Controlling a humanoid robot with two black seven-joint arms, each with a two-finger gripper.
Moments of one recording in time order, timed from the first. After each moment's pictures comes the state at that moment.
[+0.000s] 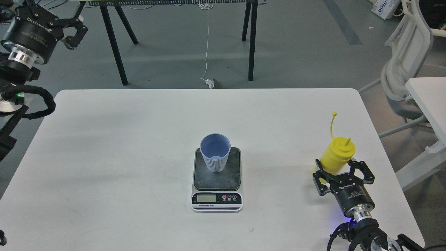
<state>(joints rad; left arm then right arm) -0.77 0.62 -0.92 -0.89 -0.11 -0.40 -0.25 -0.02 -0.27 0.99 1.08 0.35 0.49 0.25</state>
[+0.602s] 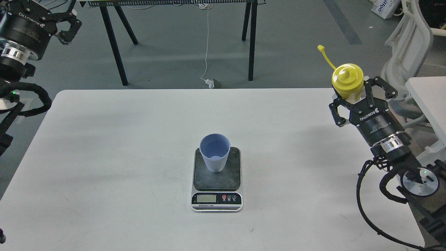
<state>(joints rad) -0.77 0.62 -0.95 -0.89 -0.11 -0.41 -0.25 0.35 -0.56 0.98 1.25 0.02 0.44 0.22</state>
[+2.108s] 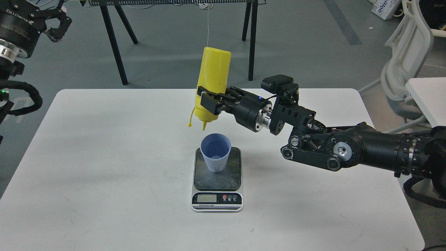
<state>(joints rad) -0.77 0.66 -0.96 -0.89 -0.12 -0.41 -0.26 1.16 -0.18 -0.12 1.08 -1.18 -0.39 0.20</state>
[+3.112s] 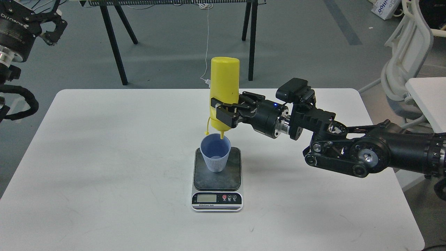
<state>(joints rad) -0.73 0.68 -0.99 -0.93 -0.13 -0.40 -0.26 1.17 -0.32 -0.17 1.20 -1.31 -0.38 0.21</state>
